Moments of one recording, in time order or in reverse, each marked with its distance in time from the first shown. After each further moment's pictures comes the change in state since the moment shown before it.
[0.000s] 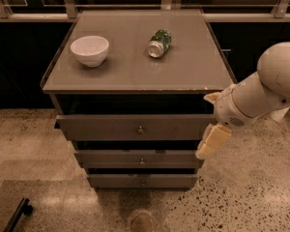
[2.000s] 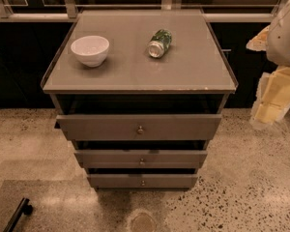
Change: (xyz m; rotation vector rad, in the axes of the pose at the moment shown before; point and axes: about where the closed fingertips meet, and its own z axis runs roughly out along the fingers) arm -0.037 0.009 -0.196 0.054 0.258 -0.076
